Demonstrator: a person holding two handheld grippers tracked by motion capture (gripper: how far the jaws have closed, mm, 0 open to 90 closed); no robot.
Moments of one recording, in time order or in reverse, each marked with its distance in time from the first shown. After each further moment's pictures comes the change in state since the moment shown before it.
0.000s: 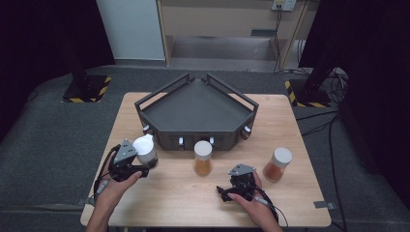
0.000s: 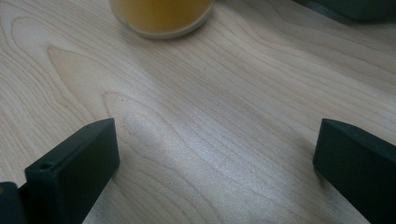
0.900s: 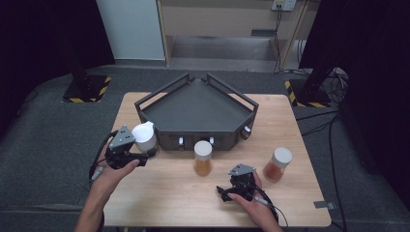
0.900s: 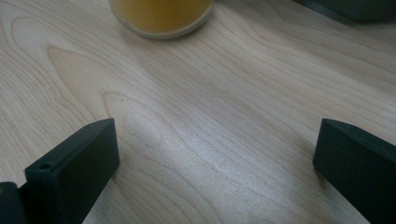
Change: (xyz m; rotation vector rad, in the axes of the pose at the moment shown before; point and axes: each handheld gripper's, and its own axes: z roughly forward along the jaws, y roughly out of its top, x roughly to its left) left arm 0.021 0.041 -0.011 -0.031 -0.062 0.048; right arm 0.000 0.000 0.000 0.000 0.000 0.000
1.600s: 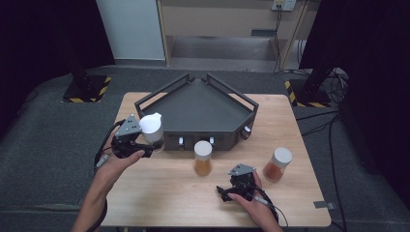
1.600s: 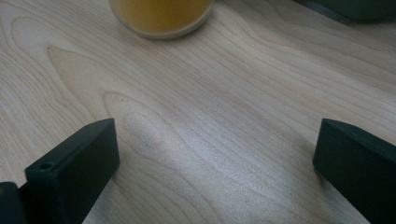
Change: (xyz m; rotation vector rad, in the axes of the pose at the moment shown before) left arm 0.013 0.029 0.014 -0.006 -0.054 0.059; right arm 0.000 0.000 0.000 0.000 0.000 0.000
